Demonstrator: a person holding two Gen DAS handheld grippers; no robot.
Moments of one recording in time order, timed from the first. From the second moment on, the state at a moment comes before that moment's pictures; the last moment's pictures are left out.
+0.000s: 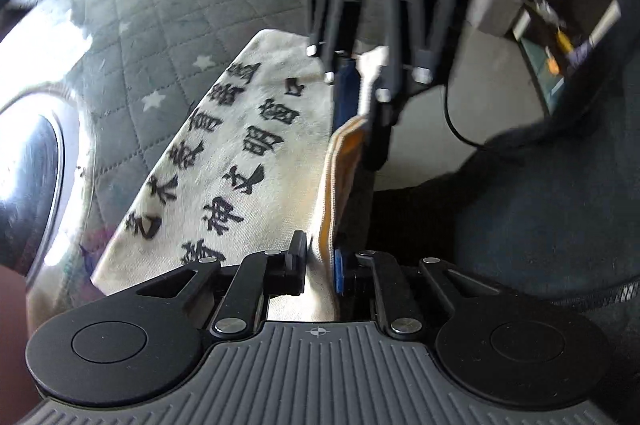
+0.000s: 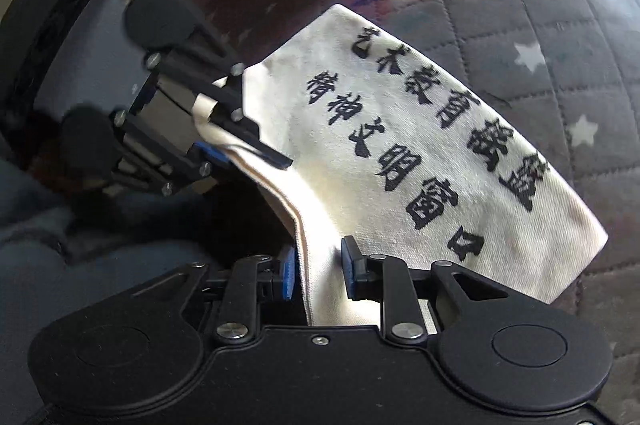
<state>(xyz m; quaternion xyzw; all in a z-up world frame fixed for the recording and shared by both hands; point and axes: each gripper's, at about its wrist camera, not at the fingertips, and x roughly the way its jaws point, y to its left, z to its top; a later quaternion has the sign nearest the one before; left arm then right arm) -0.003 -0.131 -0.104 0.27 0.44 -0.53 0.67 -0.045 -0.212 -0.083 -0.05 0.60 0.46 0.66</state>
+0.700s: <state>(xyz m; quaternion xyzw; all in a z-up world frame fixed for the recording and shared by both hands) 0.027 -0.122 -0.118 0.19 0.49 -0.54 0.66 -0.126 -0.236 -0.069 -0.28 0.46 0.47 0.70</state>
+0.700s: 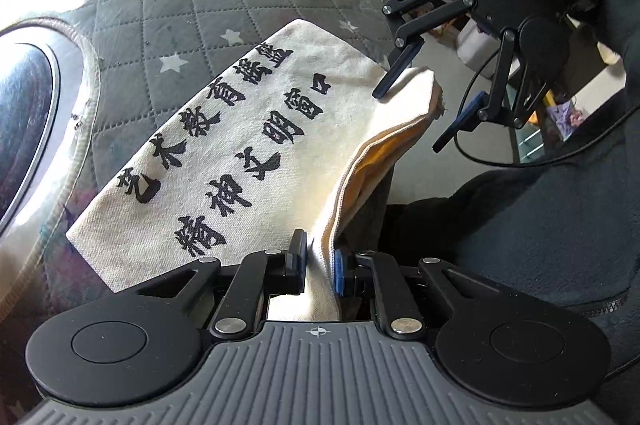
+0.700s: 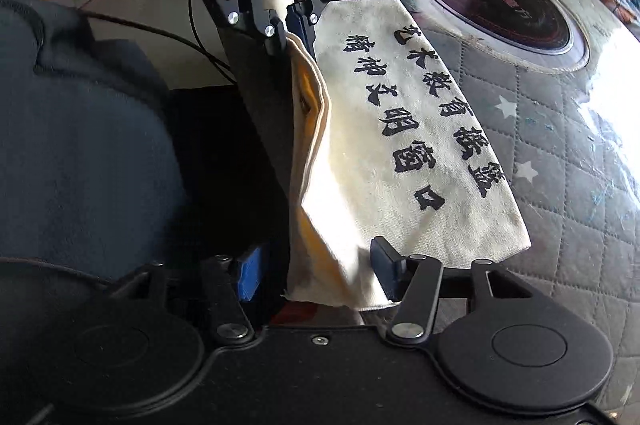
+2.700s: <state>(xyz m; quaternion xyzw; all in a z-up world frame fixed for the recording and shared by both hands) -0.038 -0.034 -0.101 0.34 0.27 -0.57 0.70 -0.057 -0.297 -0.096 0.13 0.61 0.33 0.71</state>
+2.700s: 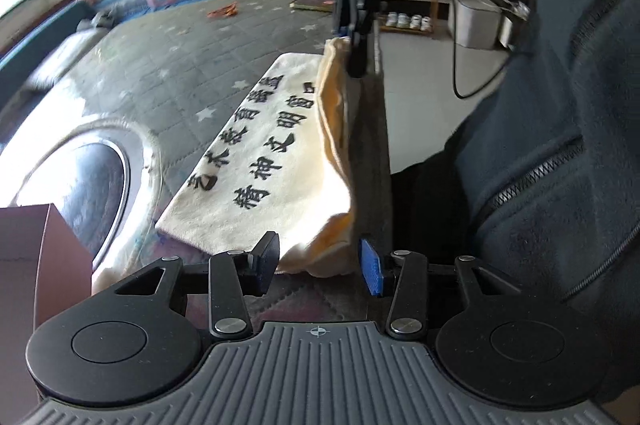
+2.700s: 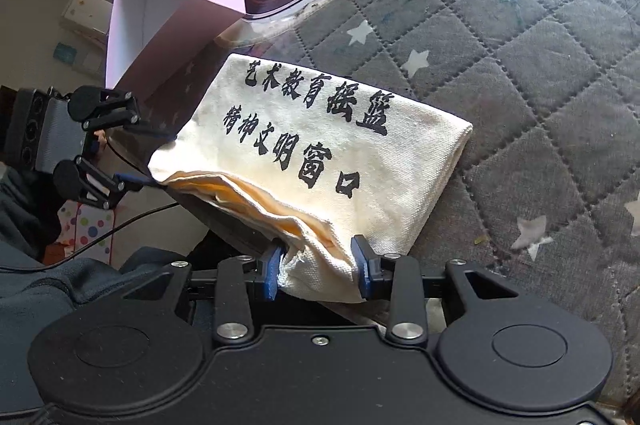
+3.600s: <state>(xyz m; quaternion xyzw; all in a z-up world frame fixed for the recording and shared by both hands) -0.034 -0.041 -0.121 0.38 0.26 -0.58 0.67 -0.059 -0.296 -0.093 0.13 0.62 0.31 0.71</state>
